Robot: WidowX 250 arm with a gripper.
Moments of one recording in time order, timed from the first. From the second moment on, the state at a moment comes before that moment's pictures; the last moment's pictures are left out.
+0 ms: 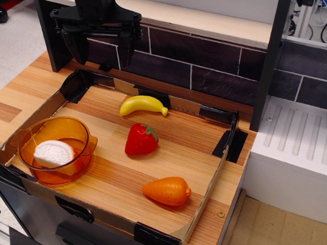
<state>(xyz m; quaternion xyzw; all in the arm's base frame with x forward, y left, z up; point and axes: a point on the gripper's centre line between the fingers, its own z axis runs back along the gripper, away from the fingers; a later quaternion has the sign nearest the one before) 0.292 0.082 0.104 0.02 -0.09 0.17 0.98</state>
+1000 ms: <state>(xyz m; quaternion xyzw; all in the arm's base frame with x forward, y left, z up) 0.268 0.099 0.096 0.01 -0.04 -0.22 0.98</state>
